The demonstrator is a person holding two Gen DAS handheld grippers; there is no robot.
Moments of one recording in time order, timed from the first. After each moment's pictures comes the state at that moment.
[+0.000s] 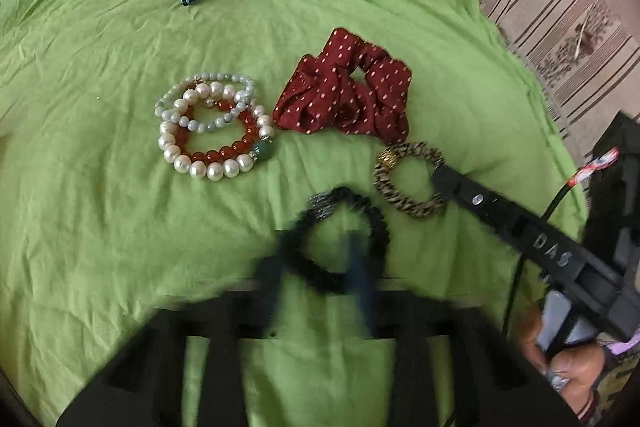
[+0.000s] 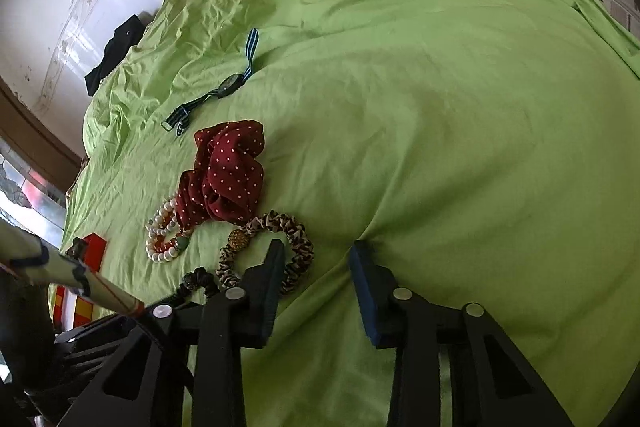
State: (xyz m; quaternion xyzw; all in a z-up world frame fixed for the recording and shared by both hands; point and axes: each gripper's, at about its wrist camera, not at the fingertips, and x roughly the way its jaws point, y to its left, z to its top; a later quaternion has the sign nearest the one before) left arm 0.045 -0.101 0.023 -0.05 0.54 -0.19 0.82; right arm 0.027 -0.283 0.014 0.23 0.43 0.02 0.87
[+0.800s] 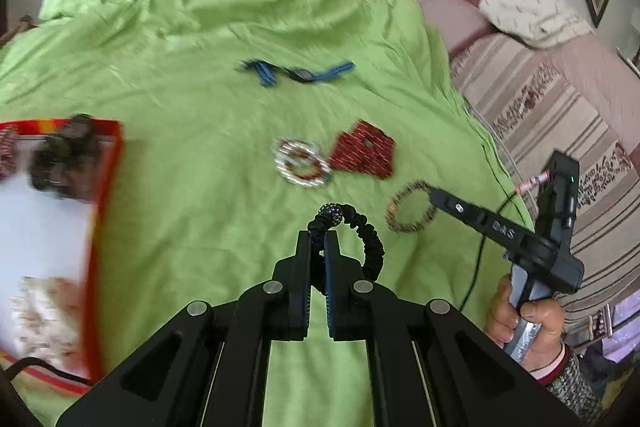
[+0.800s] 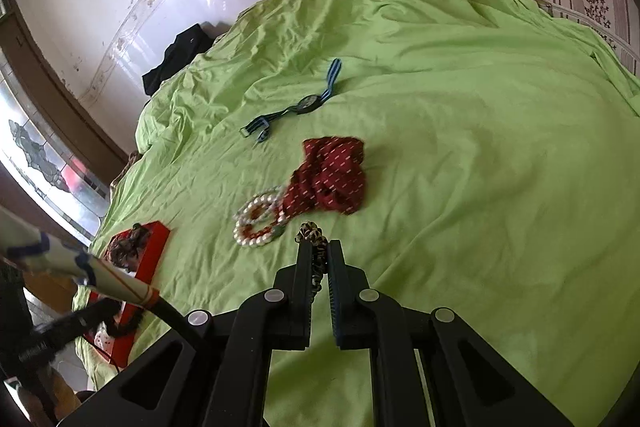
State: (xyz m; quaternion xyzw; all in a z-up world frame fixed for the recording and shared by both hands) left arm -0.043 0.029 0.119 -0.10 0.43 -0.19 0.88; right arm -0.018 -0.243 0.067 0.22 0.38 0.09 0.90
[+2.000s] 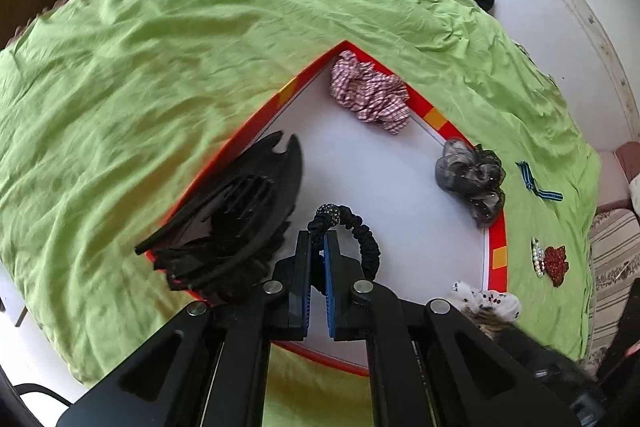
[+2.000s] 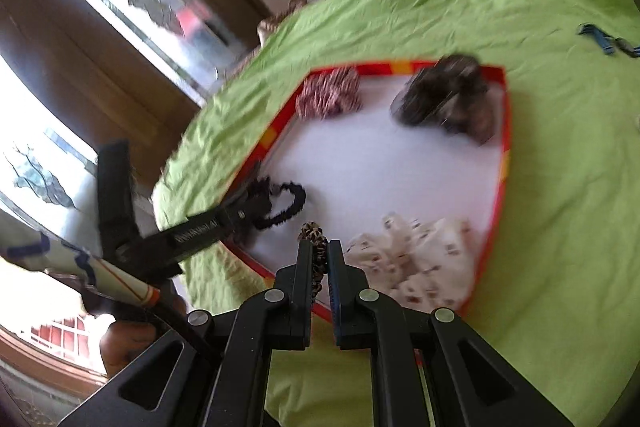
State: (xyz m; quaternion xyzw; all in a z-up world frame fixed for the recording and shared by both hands) left arm -0.087 0.357 0.054 -0.27 0.44 0.09 0.85; right arm -0.037 0.150 0.067 0.11 0.48 0.33 0.80
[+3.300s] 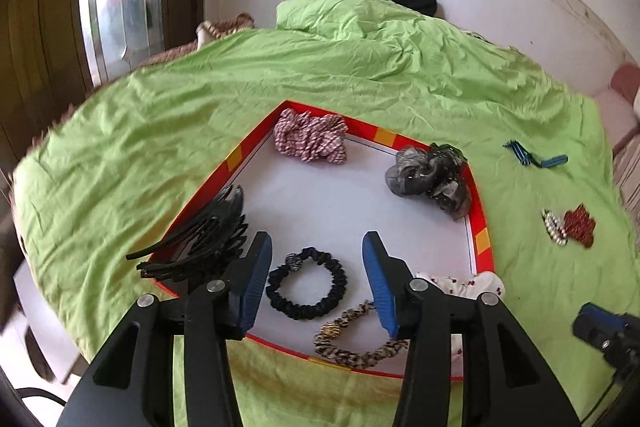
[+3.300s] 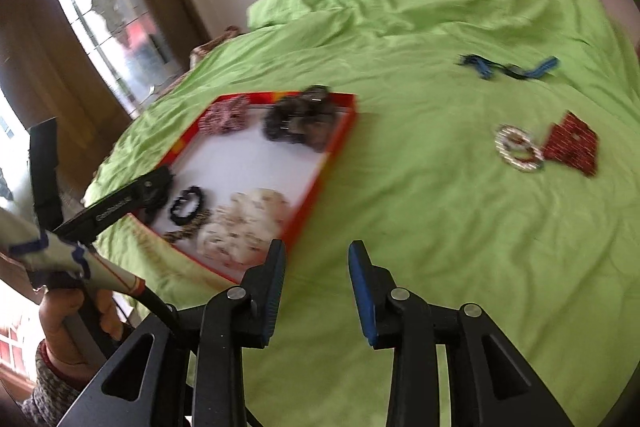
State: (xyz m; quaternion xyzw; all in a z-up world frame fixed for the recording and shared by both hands) left arm -0.105 0.277 0.100 -0.10 0.36 0.11 0.92; right arm -0.077 0.028 0.095 0.05 0.44 0.20 0.87
